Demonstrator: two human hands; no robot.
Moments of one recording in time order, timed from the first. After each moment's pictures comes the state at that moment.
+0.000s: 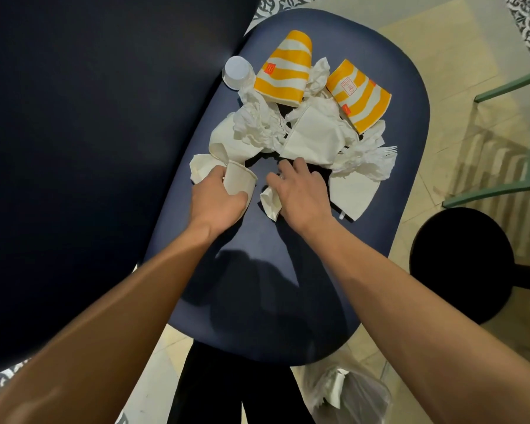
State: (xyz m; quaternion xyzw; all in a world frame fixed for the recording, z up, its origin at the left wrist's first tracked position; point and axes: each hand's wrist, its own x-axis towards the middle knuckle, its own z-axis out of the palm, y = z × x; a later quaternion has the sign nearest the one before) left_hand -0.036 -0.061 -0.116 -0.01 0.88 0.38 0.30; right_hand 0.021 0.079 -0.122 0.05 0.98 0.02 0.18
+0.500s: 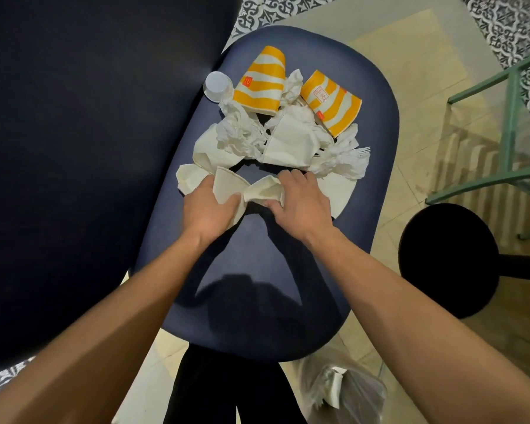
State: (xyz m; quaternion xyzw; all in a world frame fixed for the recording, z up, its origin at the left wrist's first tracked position) left_hand -0.023 -0.055 -0.107 0.04 0.89 0.36 0.27; right_hand 0.051 0.093 -0.108 0.21 0.95 -0.18 0.11
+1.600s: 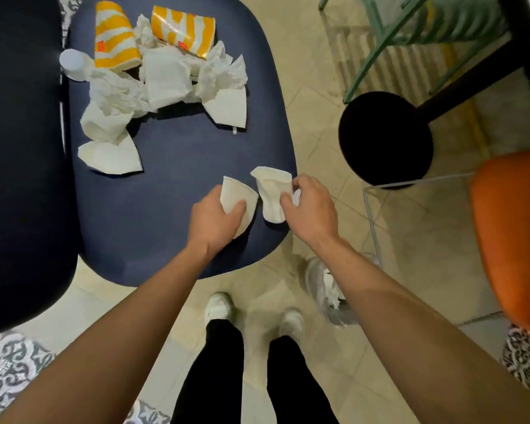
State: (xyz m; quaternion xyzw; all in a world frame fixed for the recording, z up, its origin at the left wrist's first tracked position) left_hand 0.136 -0.072 -0.093 0.29 0.84 0.30 0.36; right_hand 0.273 0.023 -0.078 0.56 0.77 -0.29 -0.07
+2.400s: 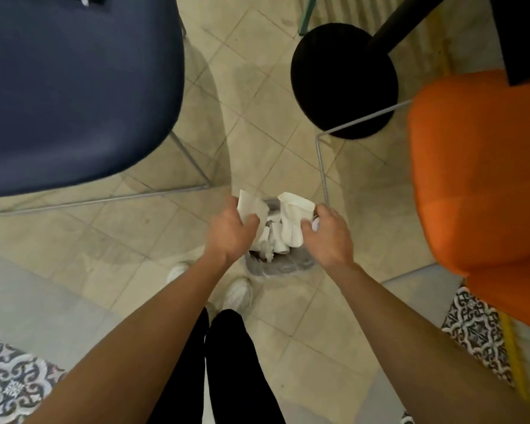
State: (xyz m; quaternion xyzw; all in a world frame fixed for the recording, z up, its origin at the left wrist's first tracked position) left_hand 0.425 -0.062 -0.174 0.26 0.80 0.27 0.47; right_hand 0.580 0.013 -0.168 0.63 0.73 -0.26 0.06
